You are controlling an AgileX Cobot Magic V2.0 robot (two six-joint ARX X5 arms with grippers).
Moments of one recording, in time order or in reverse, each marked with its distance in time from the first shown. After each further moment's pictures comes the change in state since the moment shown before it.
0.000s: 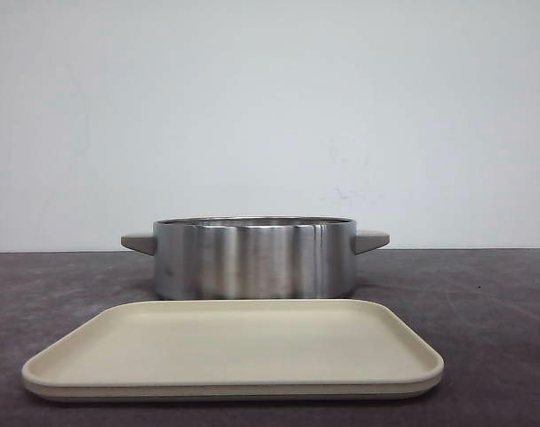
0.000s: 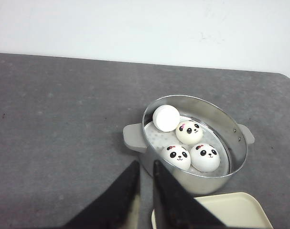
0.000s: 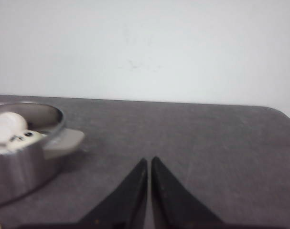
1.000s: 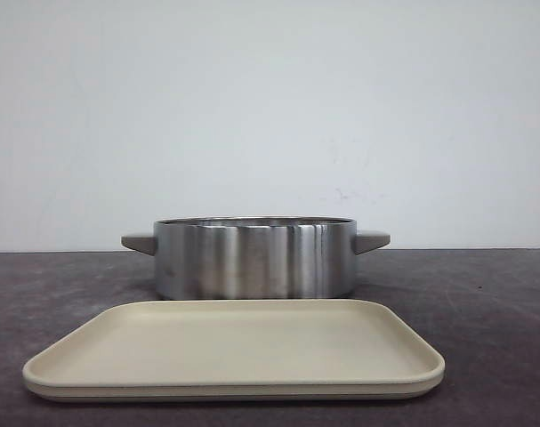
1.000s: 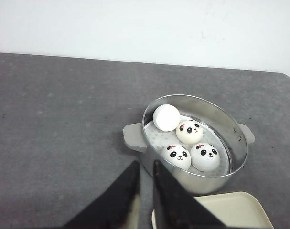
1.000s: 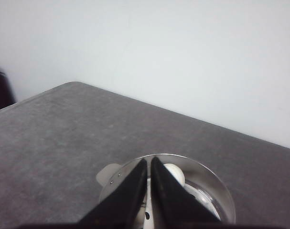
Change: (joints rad) left arm 0.000 0.002 0.000 0.000 0.000 0.000; right arm 0.716 0.962 0.971 -0.128 0.230 0.034
